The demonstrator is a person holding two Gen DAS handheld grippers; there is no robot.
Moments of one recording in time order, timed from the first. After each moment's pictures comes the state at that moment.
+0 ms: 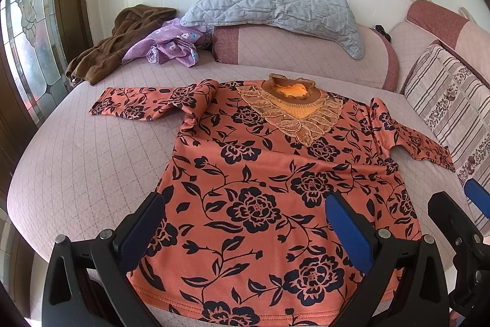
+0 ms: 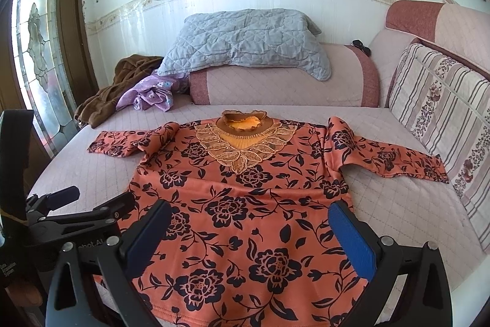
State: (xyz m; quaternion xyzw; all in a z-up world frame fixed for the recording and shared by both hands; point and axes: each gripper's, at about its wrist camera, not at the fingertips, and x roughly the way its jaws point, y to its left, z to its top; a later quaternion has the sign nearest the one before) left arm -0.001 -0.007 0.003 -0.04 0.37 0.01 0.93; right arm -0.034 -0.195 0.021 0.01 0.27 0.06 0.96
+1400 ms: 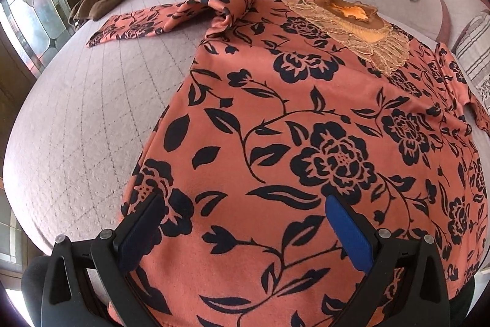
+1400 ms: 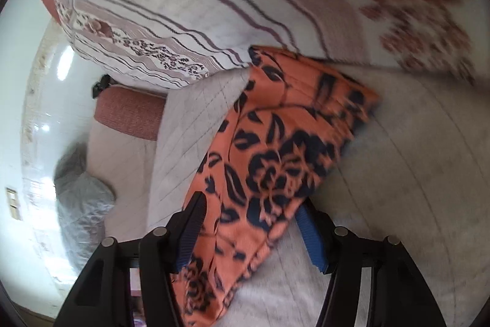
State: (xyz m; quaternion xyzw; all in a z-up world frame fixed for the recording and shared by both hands) left arm 0.052 0.023 -0.121 -0.05 0.52 0.06 0.85; right arm 0.185 -0.656 -0.185 0.57 0.31 -0.18 0.74
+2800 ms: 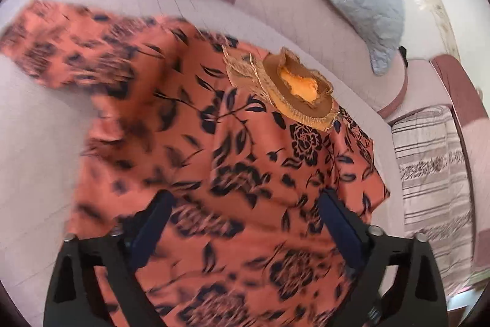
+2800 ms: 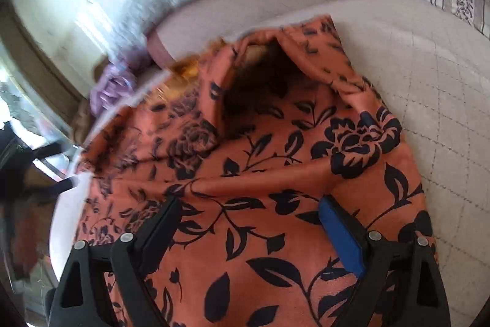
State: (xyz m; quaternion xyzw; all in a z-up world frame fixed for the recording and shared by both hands) left arm 0.223 0.040 -0.086 -0.26 0.53 -0.09 0.80; right arm 0.164 -0.293 -0.160 0.20 0.40 0.13 0.88
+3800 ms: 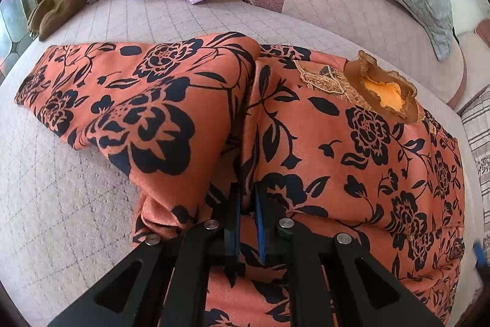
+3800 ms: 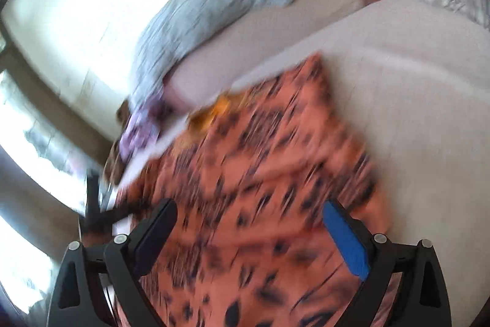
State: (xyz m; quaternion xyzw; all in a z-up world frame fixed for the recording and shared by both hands) left arm 0.249 0.035 -0.135 -0.11 0.50 0.03 0.86; right arm 0.181 -0.352 -0.122 0.31 0.37 0.14 0.87
